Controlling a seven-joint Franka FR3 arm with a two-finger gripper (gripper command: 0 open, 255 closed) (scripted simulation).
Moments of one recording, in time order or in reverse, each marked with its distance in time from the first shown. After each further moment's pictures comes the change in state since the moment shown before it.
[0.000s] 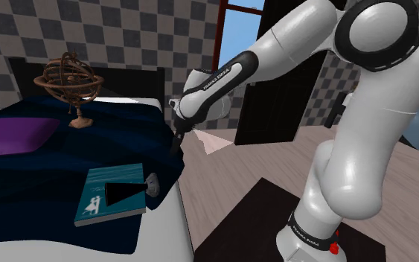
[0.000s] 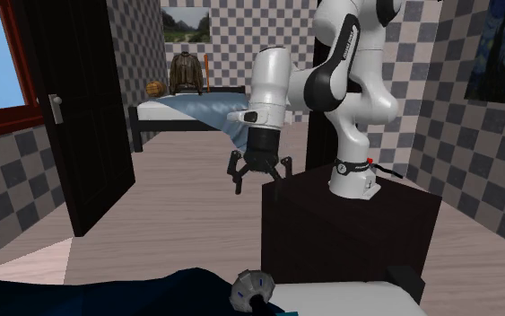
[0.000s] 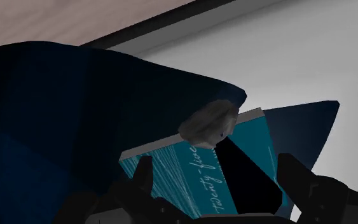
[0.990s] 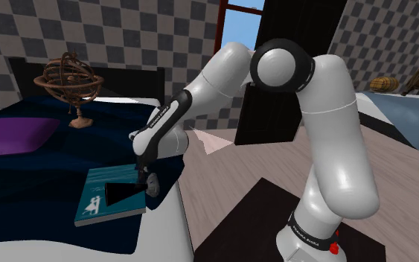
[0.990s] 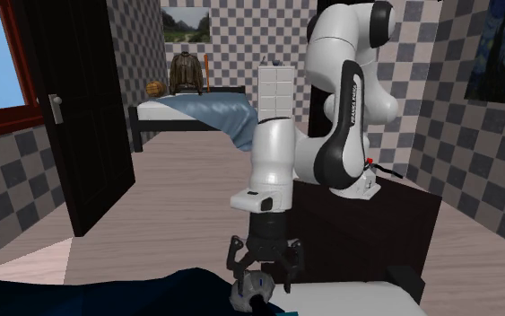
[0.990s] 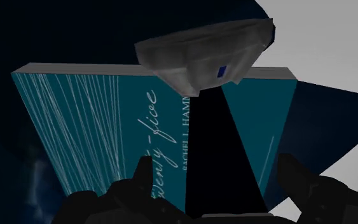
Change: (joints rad) arm -0.037 0.526 0.239 0.344 0.251 0.235 -0.460
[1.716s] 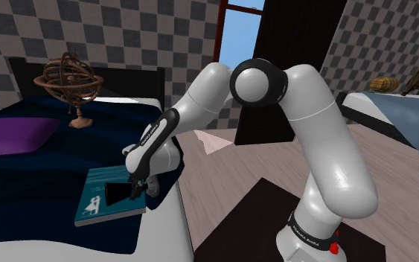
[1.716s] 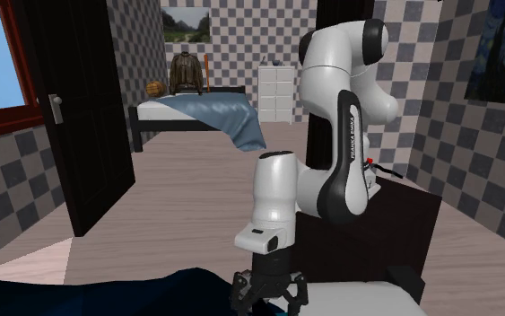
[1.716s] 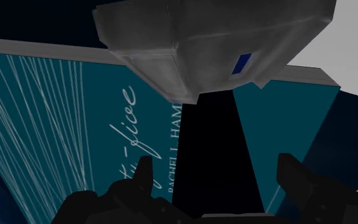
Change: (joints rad) arm -0.027 0.187 0.067 0.116 0.000 0.083 -0.079
